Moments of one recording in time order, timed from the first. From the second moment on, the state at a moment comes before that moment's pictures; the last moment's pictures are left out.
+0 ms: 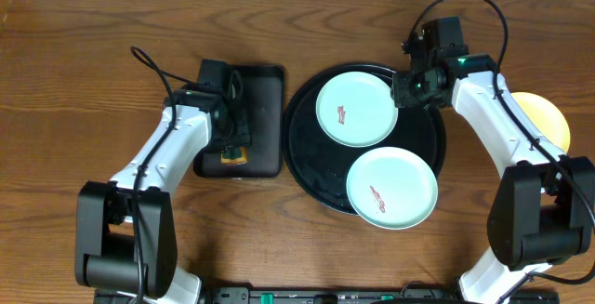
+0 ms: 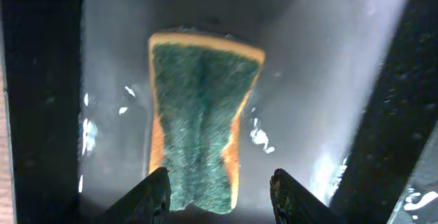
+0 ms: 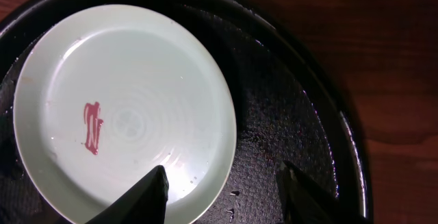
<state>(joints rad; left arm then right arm) -0.16 1.70 1.10 -0.77 0.07 -0.35 0.16 1.85 1.39 -0.71 -0.13 0.09</state>
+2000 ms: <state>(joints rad) -0.17 1.64 1.06 -0.77 -0.04 -0.39 0.16 1.85 1.39 -0.71 -0.13 0.09</state>
